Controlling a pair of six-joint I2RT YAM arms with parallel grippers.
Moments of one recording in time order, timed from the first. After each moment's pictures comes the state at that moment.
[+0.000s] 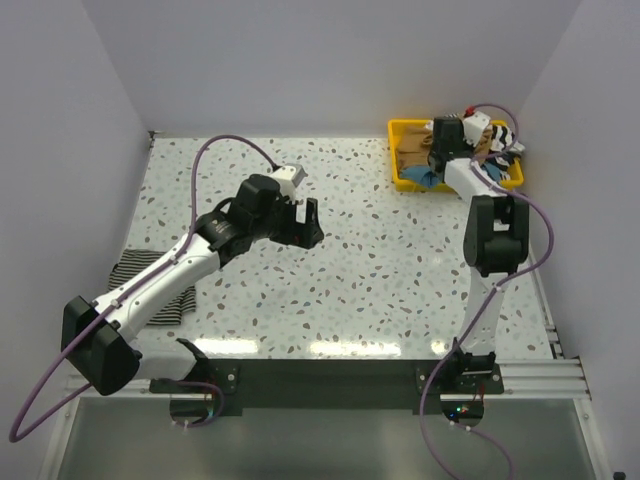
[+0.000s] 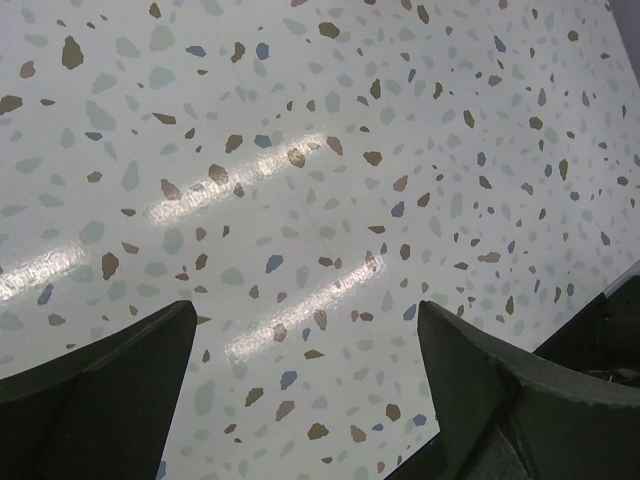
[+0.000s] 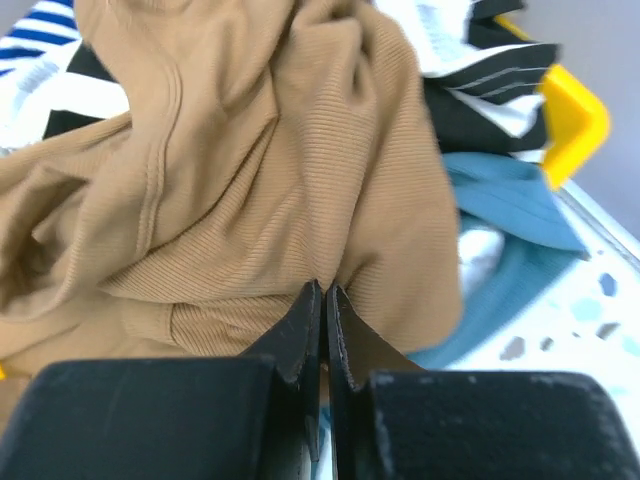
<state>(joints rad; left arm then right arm) -0.65 1.30 1.13 -0.47 0.08 -0.38 0.05 2.18 1.74 -0.19 0.74 0.43</state>
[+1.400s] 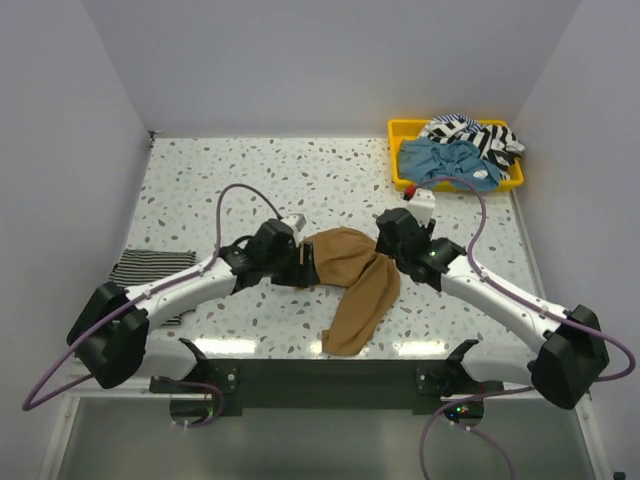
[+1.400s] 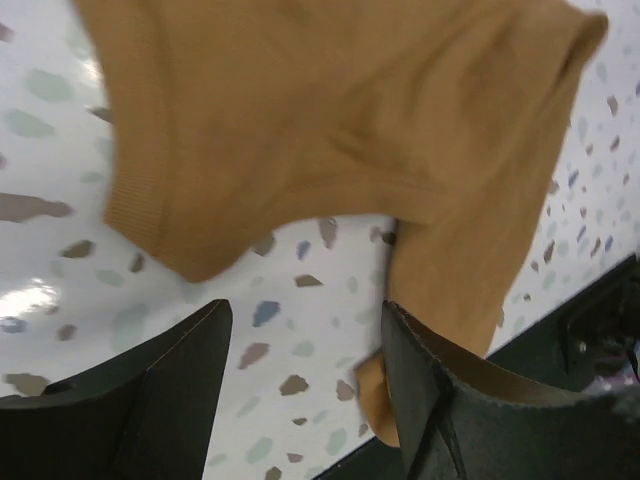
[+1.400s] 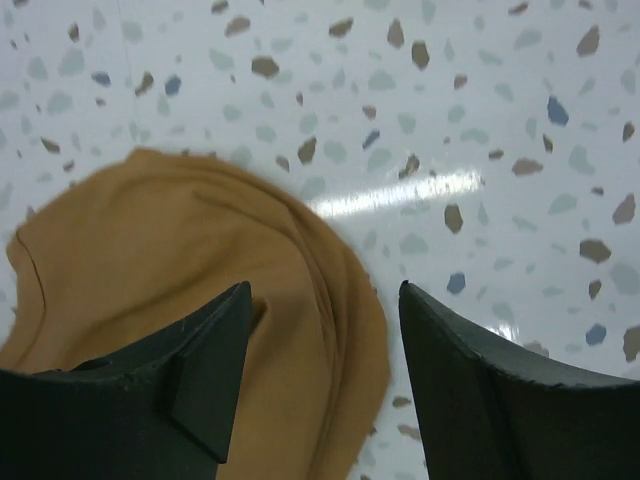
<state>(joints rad) -0.67 1.34 0.80 -0.30 0.11 -0.62 0.68 1.26 0.95 -0.47 0.66 0.66</state>
